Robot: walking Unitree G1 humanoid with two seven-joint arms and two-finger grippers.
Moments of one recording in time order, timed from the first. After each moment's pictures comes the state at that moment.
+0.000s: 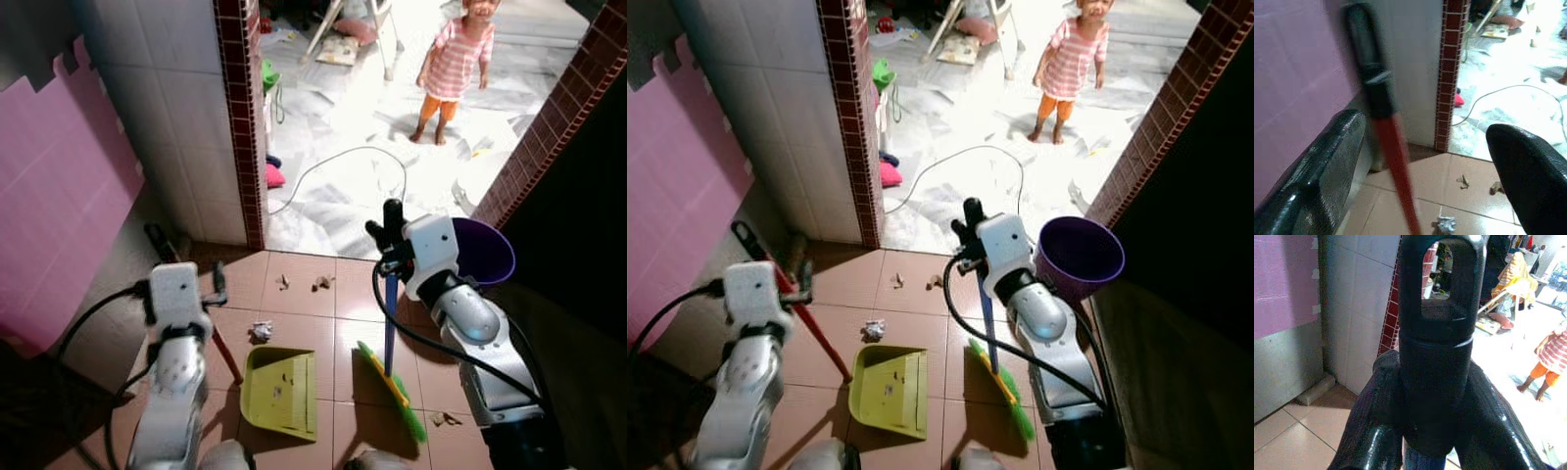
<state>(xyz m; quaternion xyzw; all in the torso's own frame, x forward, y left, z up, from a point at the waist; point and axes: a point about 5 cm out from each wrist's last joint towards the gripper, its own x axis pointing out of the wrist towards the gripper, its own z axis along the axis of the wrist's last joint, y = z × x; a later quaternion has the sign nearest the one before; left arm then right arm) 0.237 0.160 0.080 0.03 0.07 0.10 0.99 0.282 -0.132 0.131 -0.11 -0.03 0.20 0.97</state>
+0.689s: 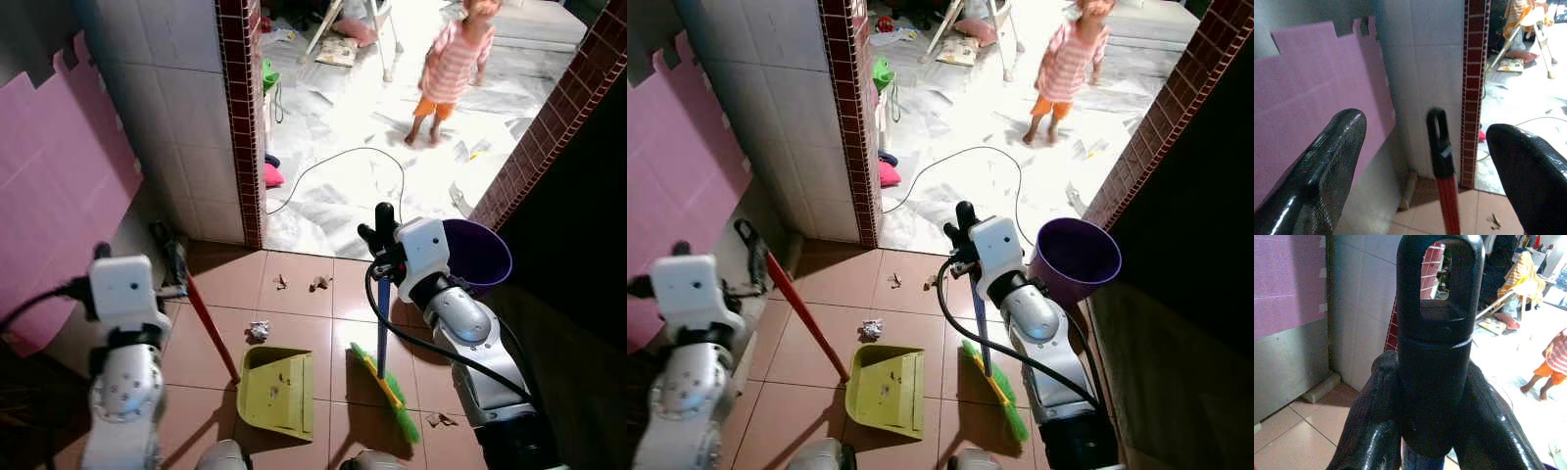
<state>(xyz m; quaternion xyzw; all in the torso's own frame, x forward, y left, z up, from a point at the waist) 0.215 0.188 0.137 0.08 -0.02 0.12 0.99 0.282 -0.126 0.126 -0.10 -0.03 0.22 0.97</state>
